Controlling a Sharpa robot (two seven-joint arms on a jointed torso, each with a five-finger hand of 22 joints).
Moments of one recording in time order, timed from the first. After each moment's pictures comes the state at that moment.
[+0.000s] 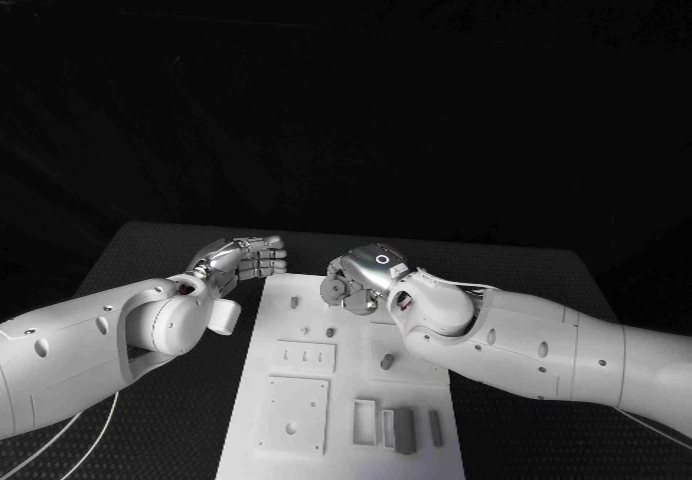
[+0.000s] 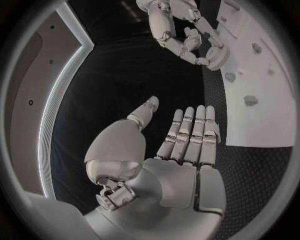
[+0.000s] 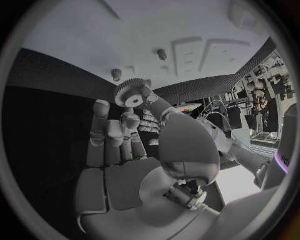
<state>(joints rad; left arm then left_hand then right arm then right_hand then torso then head) 1.32 -0.74 -0.14 1.29 0.03 -0.18 0.29 0.97 0.01 0.42 -0.28 0.05 0.70 0.19 0.32 0.44 0.93 0.21 0.07 0.07 0.76 0.20 0.29 0.46 0.03 0.72 0.10 0.11 0.64 1.20 -0.57 -0.03 1.39 -1.91 -0.41 -0.31 1.07 -0.07 0.54 -0.28 0.05 0.92 0.07 0.28 0.52 1.15 0.00 1.19 0.95 1.11 -0.11 1.59 0.81 0.26 1.11 0.01 0.78 1.31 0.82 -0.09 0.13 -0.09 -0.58</state>
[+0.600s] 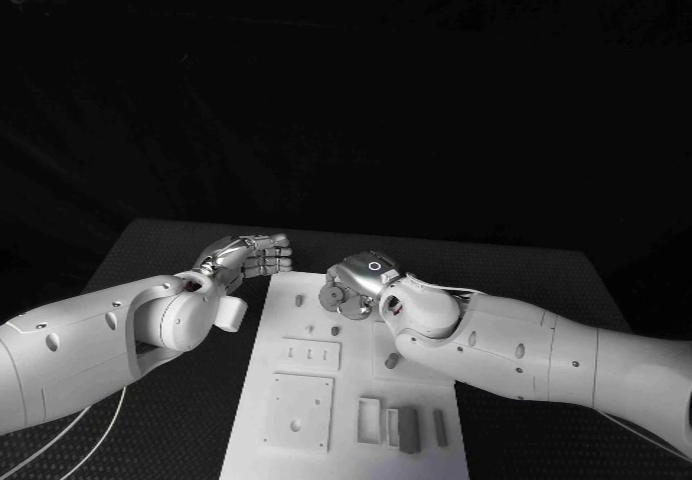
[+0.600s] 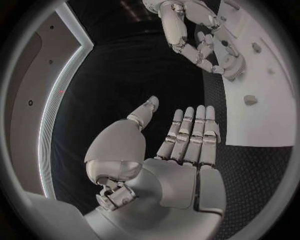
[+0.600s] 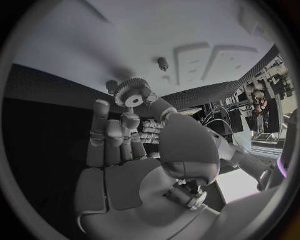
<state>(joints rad) 1.32 -0.73 -0.14 1.29 0.03 -0.19 0.29 0.97 0.01 0.42 -0.28 0.05 0.70 0.19 0.32 0.44 0.93 0.21 0.07 0.07 0.76 0.20 0.29 0.46 0.03 0.72 0.10 0.11 0.64 1.18 -0.50 -0.04 1.29 -1.91 -0.40 -0.30 1.07 -0.08 0.55 -0.29 0.05 0.92 0.07 0.28 0.52 1.16 0.00 1.19 0.95 1.11 -0.10 1.59 0.81 0.26 1.11 0.01 0.78 1.31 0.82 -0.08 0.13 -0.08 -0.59</state>
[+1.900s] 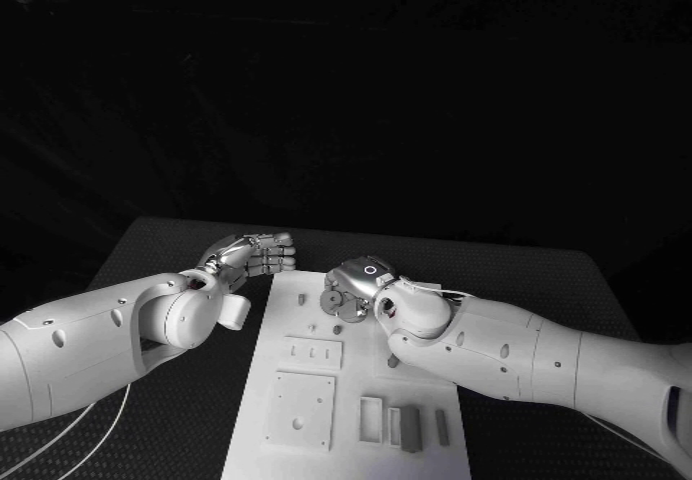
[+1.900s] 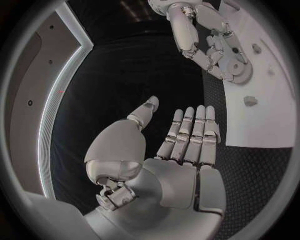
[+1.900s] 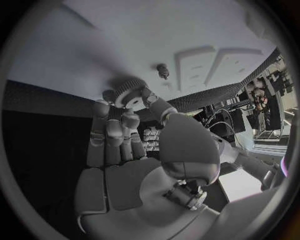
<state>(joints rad) 1.32 -0.73 -0.14 1.29 0.03 -0.19 0.29 0.97 0.01 0.42 -0.28 0.05 0.70 0.19 0.32 0.44 0.92 0.21 0.07 0.07 0.76 0.20 0.29 0.45 0.03 0.72 0.10 0.10 0.64 1.16 -0.44 -0.04 1.21 -1.88 -0.38 -0.28 1.08 -0.10 0.55 -0.29 0.05 0.89 0.10 0.25 0.53 1.15 0.01 1.18 0.95 1.11 -0.10 1.58 0.81 0.26 1.11 0.01 0.76 1.31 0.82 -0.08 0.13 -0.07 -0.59</state>
